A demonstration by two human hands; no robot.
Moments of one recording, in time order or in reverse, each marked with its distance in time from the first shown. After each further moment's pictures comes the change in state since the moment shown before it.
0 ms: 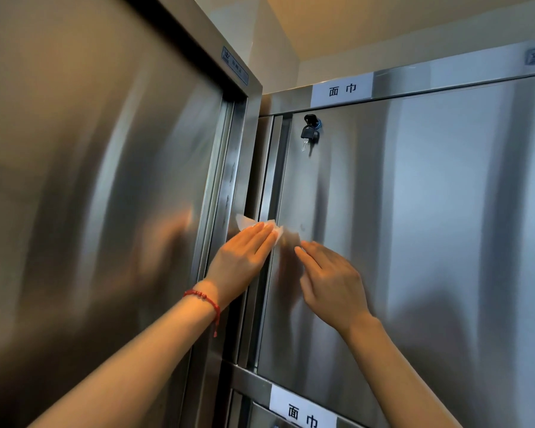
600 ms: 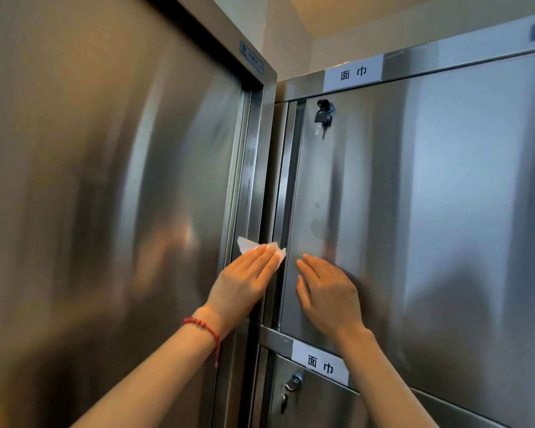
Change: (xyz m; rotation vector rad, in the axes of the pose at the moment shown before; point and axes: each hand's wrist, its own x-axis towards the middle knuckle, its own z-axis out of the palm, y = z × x) left_hand -0.063 0.035 -0.063 -0.061 -0.074 -0.010; right_hand -0.042 -0.065 -0.018 0.045 -0.065 0.132
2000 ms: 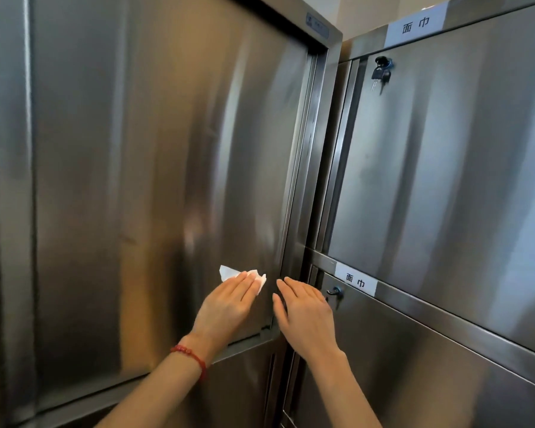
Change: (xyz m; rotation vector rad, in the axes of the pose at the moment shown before) left_hand -0.125 0.119 -0.170 0.156 -0.495 -0.339; right_hand -0.126 -0.128 -0.089 0.356 -0.202 0.014
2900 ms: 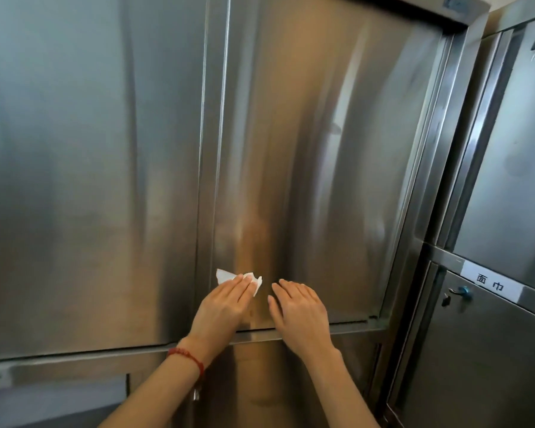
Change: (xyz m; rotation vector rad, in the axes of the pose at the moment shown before) left_hand -0.156 -0.061 -0.130 0.277 -0.159 -0.259; right_hand -0.022 -0.190 -0.004 0.391 -0.134 -0.174
